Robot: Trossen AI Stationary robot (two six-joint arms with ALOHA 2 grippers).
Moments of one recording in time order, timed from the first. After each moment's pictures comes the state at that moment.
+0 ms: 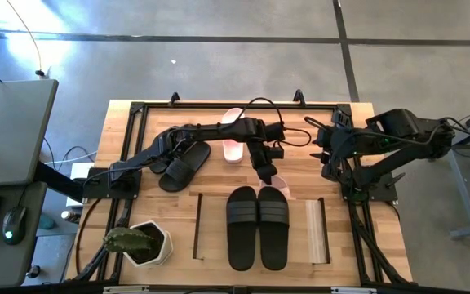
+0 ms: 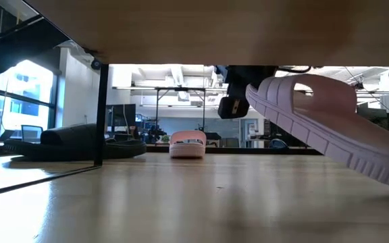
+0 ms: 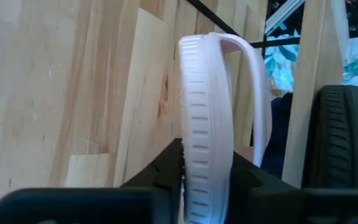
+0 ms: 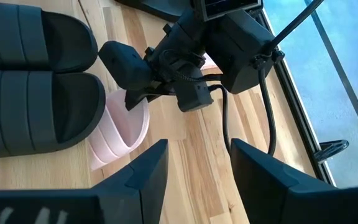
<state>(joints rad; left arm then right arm) 0.31 2.49 2.32 -1.06 0.80 -0.22 0.24 1.22 1.70 -1.50 0.38 0.32</state>
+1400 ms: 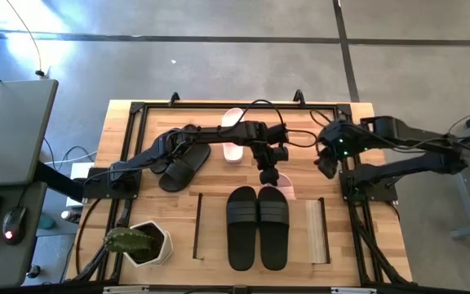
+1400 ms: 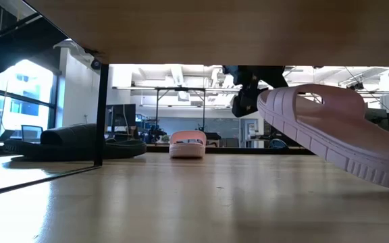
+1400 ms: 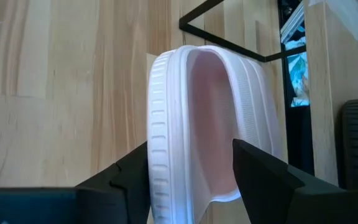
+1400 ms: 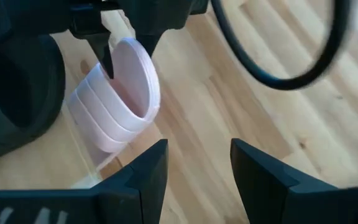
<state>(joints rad) 0.28 2.49 2.32 -0.94 0.68 -0.11 -0.12 0.93 1.13 -1.26 -0.01 0.46</state>
